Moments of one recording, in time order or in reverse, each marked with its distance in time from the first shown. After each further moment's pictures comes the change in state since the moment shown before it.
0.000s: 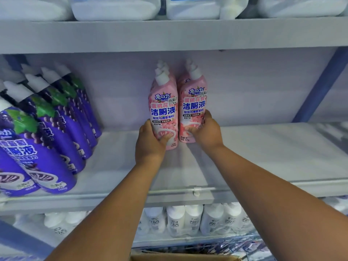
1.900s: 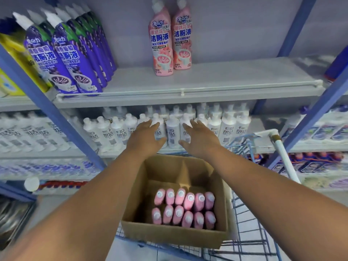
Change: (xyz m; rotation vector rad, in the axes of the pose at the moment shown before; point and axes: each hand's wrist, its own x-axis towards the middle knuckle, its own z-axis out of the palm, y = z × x) left_hand -0.287 -0.035 -0.099 0.639 -0.504 0.051; right_hand -0.316 0.049 -0.077 -0.853 -0.638 -0.179
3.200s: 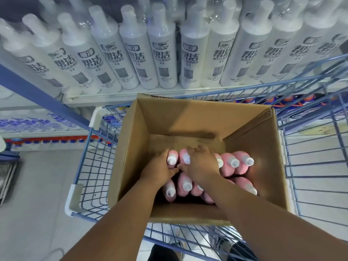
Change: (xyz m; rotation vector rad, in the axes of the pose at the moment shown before) left_hand -0.034 -0.150 0.312 -0.364 -0.507 -0.258; right_hand 0.021 -0.046 0.334 0.153 -0.344 0.241
